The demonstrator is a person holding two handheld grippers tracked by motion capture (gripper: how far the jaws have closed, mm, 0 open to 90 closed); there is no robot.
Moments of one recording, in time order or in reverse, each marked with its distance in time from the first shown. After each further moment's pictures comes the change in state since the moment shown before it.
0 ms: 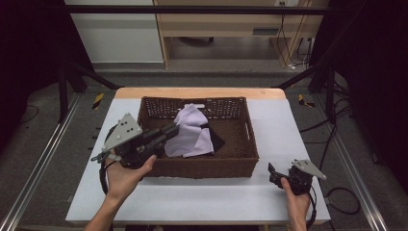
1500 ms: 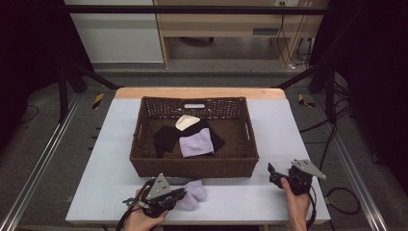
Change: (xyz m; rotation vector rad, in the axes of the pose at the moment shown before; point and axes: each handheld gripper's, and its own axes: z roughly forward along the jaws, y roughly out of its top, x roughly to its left) left arm -0.023 -0.180 0.027 0.476 -0.074 0.008; right arm 0.000 0.000 0.000 0.005 0.004 -0.003
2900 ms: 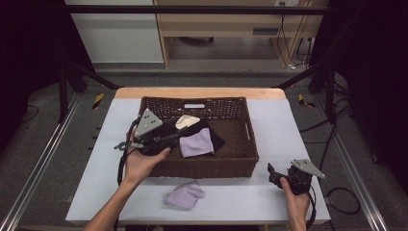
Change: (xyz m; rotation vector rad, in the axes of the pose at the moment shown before) left arm 0.071 0.148 -0.033 -0.317 0.213 -0.045; right arm 0.000 0.000 0.001 0.013 0.000 -0.003
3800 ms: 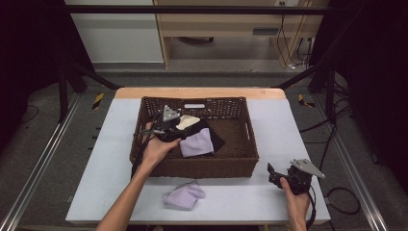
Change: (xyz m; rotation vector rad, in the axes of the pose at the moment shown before) left arm 0.037 -0.058 0.093 0.293 0.065 0.008; right arm 0.000 0.000 0.001 0.000 0.002 -0.006
